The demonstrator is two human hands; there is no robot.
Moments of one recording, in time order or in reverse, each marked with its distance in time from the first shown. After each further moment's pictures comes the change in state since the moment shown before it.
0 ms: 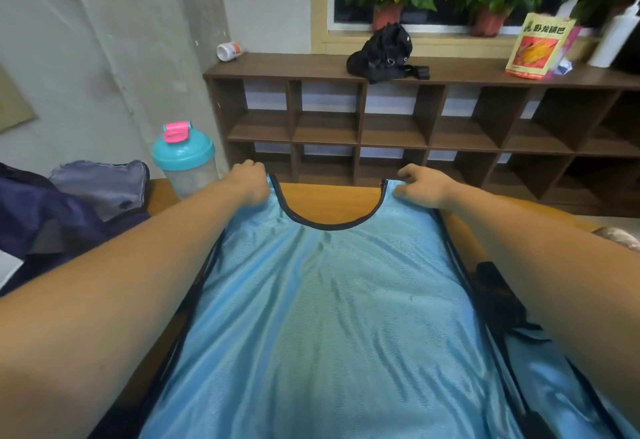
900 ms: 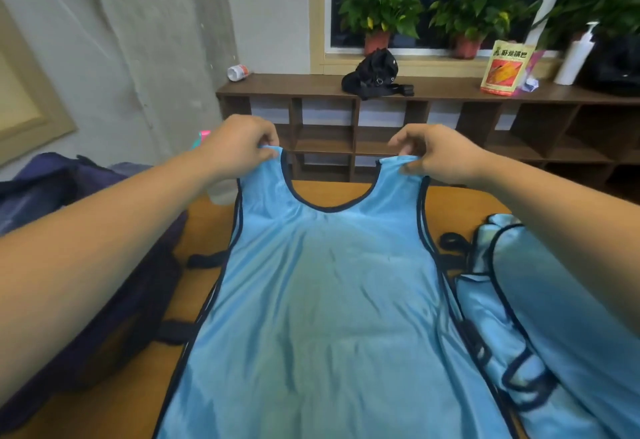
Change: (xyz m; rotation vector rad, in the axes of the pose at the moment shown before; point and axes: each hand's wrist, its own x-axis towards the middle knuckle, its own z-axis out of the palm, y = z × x) left_hand -0.155 0.001 -0.127 -0.102 0.411 0.447; right_hand -0.167 -0.040 -0.094 0.075 0.189 -0.416
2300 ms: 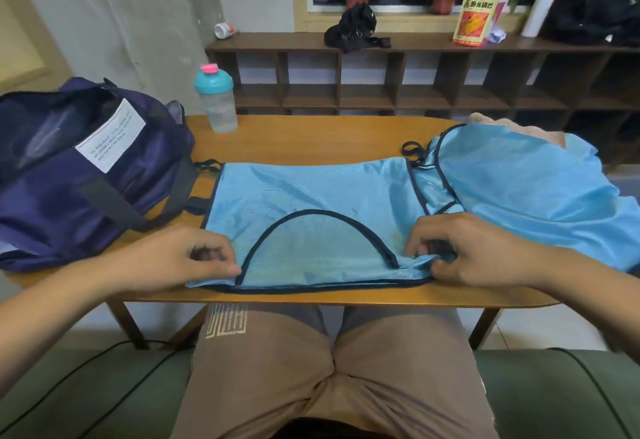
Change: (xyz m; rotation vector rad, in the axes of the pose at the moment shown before) left_hand -0.358 0.080 -0.015 -0.527 -0.573 -0.001; right_hand -0.346 -0.044 0.069 -0.033 -0.347 -0.210
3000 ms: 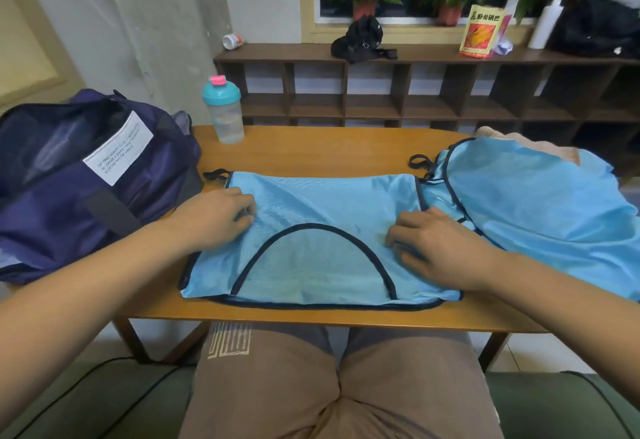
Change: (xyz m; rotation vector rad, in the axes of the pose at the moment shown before) left_hand 0.099 -0.035 -0.022 0.606 0.249 -0.134; right_hand 0.057 0.022 0.027 -0.422 0.190 -0.030
